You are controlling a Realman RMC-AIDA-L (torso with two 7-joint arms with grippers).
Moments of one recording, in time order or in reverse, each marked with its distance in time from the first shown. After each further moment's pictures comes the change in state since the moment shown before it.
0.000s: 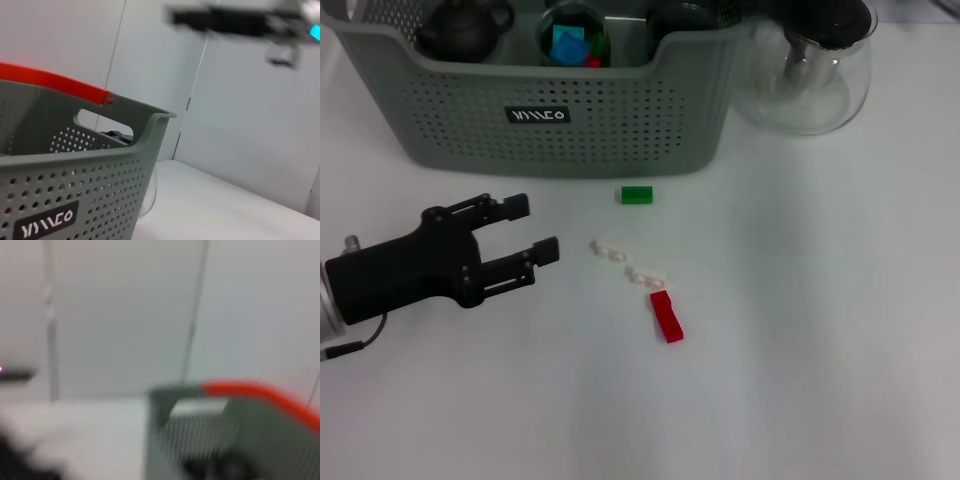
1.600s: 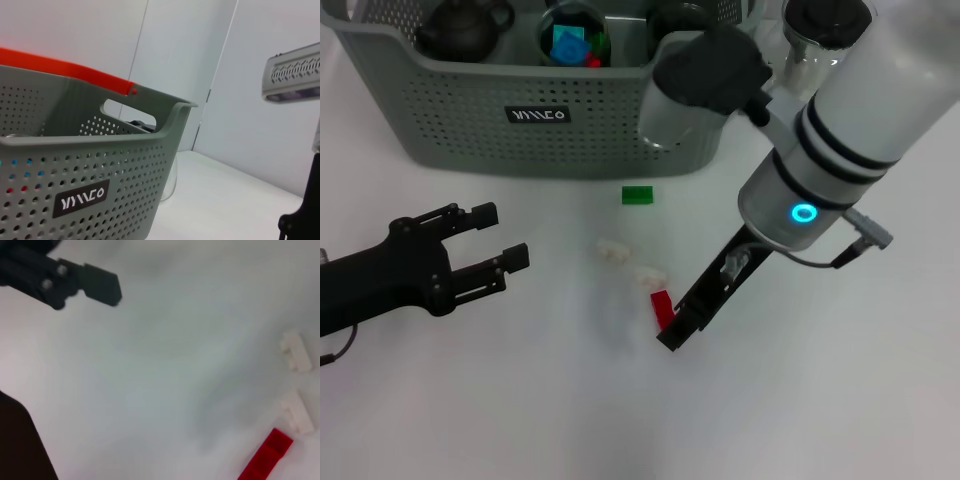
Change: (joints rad) left arm 0.038 0.010 -0.026 0.033 0.012 0.002 -0.016; right arm 0.338 0.036 -0.548 0.388 -0.417 -0.155 0.900
